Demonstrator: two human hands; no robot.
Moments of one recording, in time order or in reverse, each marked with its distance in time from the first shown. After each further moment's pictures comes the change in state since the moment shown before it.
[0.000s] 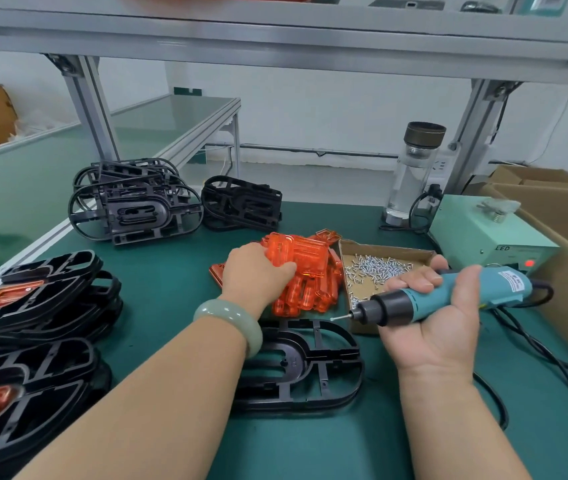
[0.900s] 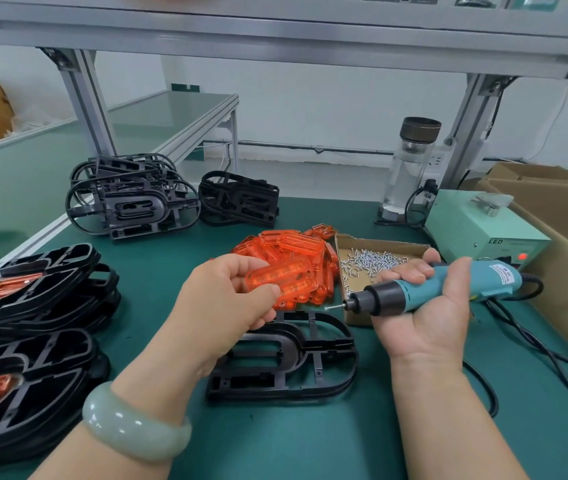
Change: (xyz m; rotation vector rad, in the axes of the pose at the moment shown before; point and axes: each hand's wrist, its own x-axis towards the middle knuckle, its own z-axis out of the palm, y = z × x) left_hand -0.088 -0.005 -0.056 -0.735 -0.157 0.000; right_hand -0.001 0.000 0.001 0.013 0.043 0.000
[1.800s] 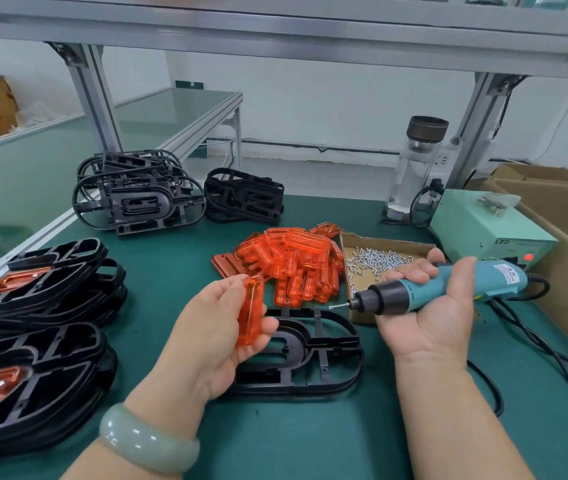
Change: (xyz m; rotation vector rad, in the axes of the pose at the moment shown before) left_hand -0.009 -0.019 0.002 -0.440 0.115 -0.358; right_hand 0.000 0.002 -0.001 -0.045 -0.003 -0.001
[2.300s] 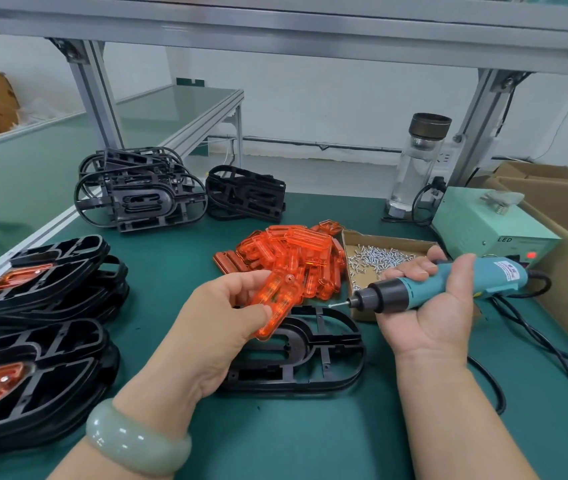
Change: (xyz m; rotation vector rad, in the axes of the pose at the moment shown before) left_hand -0.001 -0.001 -0.008 0.270 -0.116 0.211; right_hand 0.001 0.002 -0.001 -0.012 -0.006 -0.009
